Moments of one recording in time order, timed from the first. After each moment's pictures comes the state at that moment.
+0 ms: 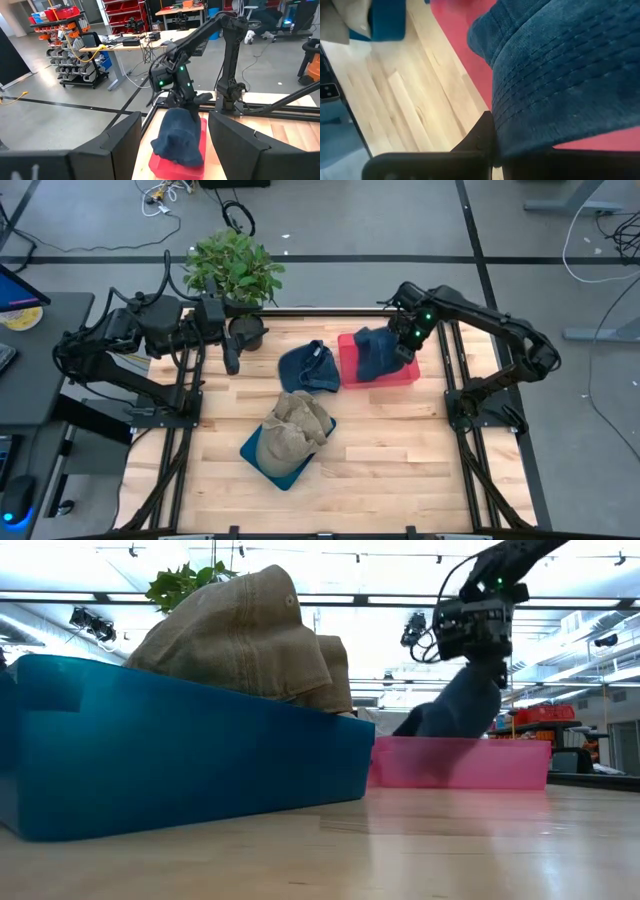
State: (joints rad) left arm -0.09 1.16 1.68 -0.71 -0.48 0.06; right arm -0.75 1.44 1.15 -1.20 -0.50 -0.19
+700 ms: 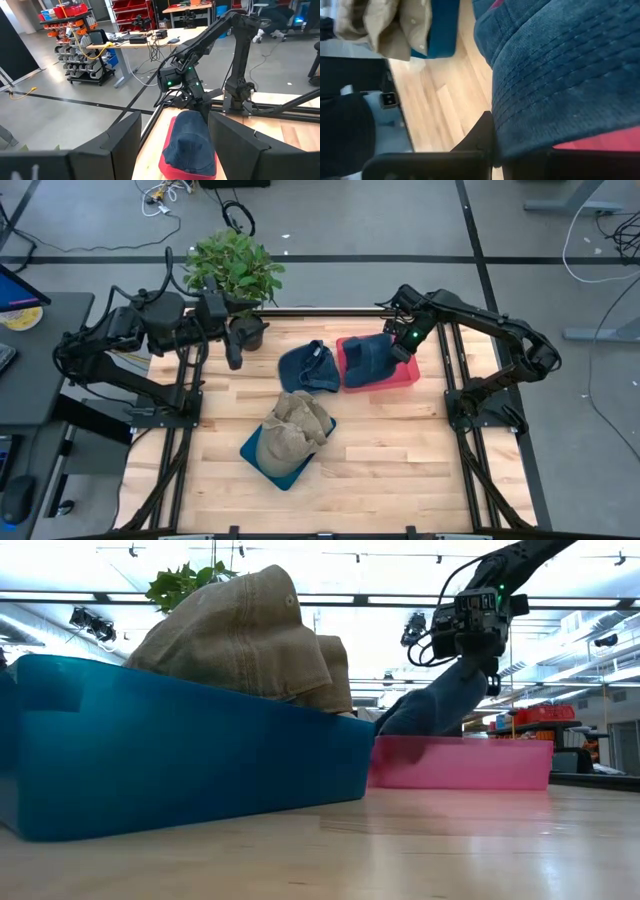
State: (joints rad) left arm -0.05 1.16 1.67 -0.70 -0.48 0.06; right arm -0.75 1.44 1.09 -1.10 -0.75 -0.13
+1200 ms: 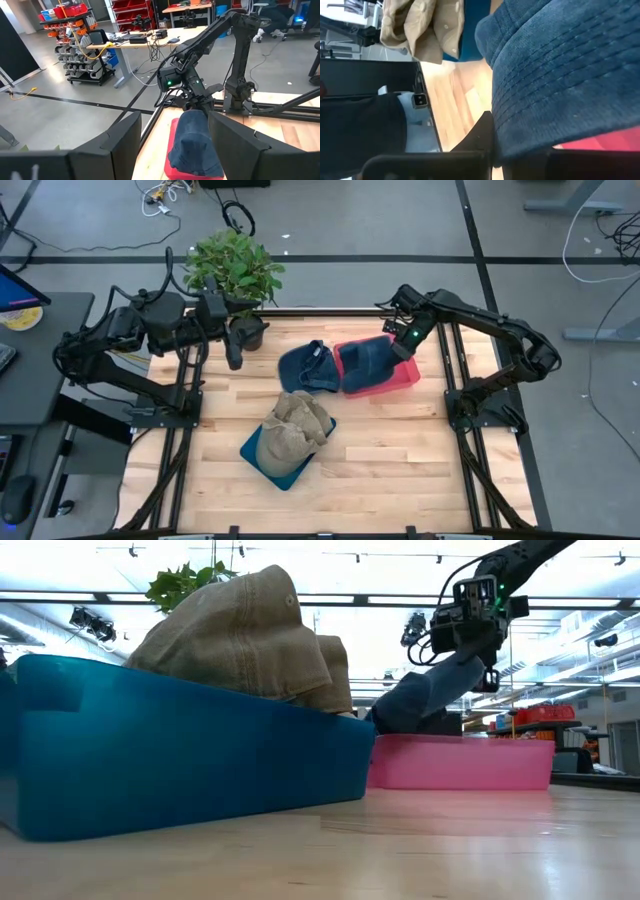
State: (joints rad) left arm -0.05 1.16 1.67 -0.70 -0.48 0.07; right arm -0.75 1.44 1.09 -1.10 -0.89 -0.10
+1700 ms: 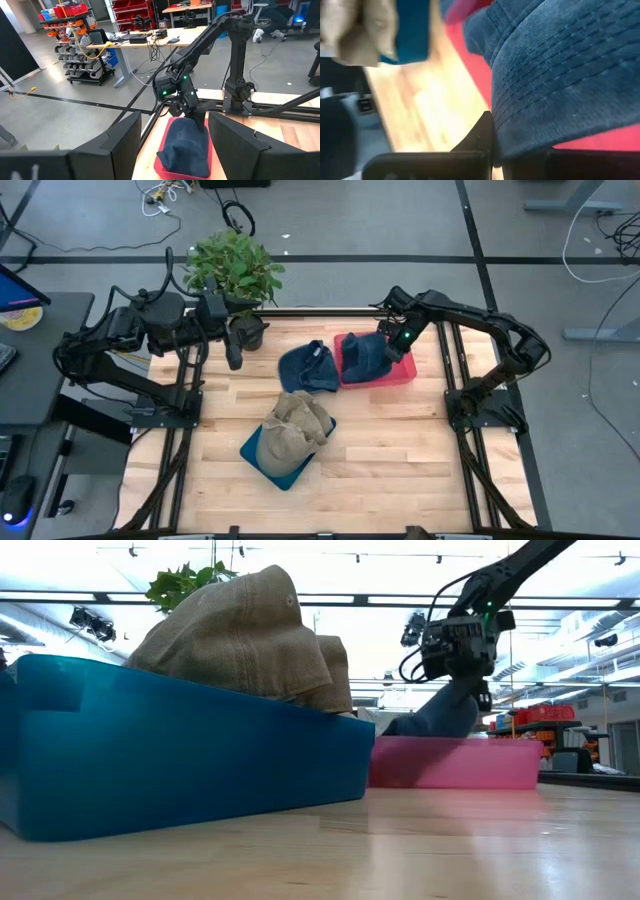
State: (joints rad) left arm -0.05 1.16 1.67 -0.70 -0.48 0.06; right arm -0.75 1.54 1.10 -1.03 -0.67 -0.14
